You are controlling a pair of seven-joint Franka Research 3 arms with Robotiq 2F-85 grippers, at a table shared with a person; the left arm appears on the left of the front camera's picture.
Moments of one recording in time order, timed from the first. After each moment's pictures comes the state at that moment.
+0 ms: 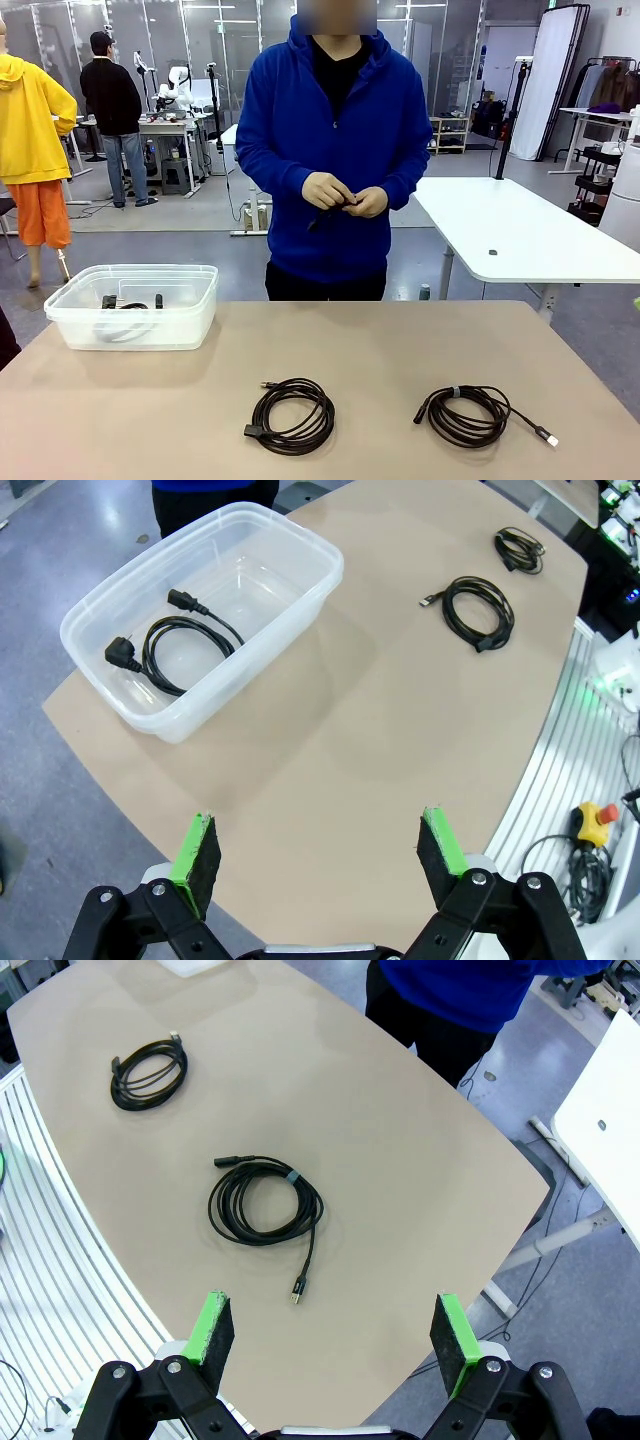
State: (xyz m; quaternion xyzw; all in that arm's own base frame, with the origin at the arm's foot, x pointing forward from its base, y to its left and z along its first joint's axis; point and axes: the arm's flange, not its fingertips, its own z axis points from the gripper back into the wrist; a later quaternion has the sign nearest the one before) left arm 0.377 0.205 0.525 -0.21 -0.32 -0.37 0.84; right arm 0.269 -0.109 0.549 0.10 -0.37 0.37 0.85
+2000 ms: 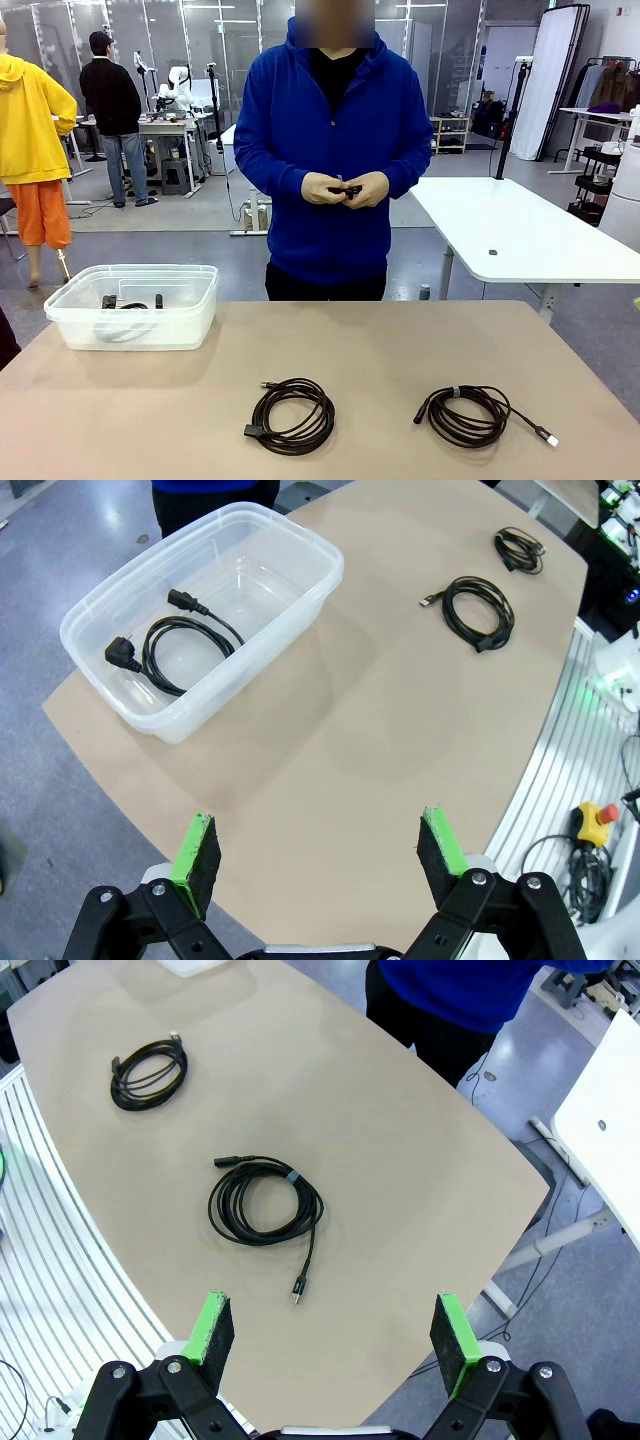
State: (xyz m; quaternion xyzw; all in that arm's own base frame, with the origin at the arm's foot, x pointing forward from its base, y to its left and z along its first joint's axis) left arm 0.377 0.205 0.525 -0.21 -0.32 -0.37 0.84; right arm 0.269 -0.109 0.549 0.10 -0.37 0.37 0.85
